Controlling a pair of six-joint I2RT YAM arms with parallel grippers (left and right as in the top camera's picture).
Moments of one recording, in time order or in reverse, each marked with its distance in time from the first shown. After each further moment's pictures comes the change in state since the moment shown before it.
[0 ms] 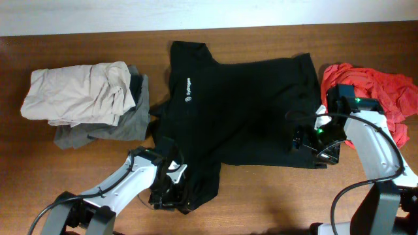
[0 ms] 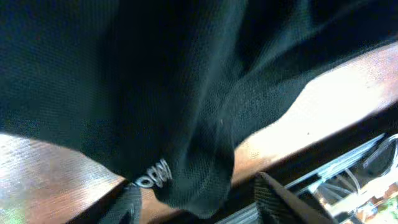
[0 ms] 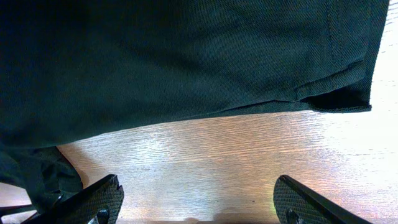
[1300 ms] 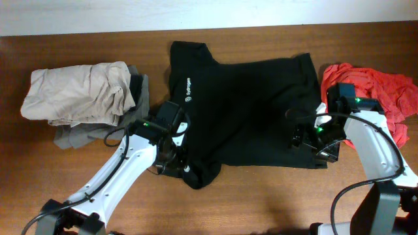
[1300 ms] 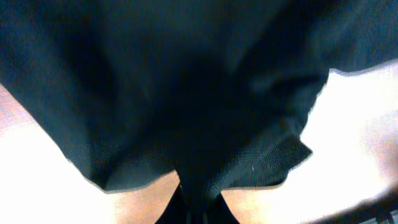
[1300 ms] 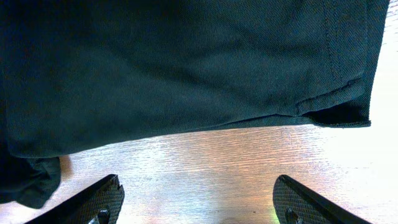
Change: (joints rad) left arm 0.000 0.000 0.353 -0.042 -0.311 -0.003; right arm 0.000 0.000 0.000 0.036 0.000 0.000
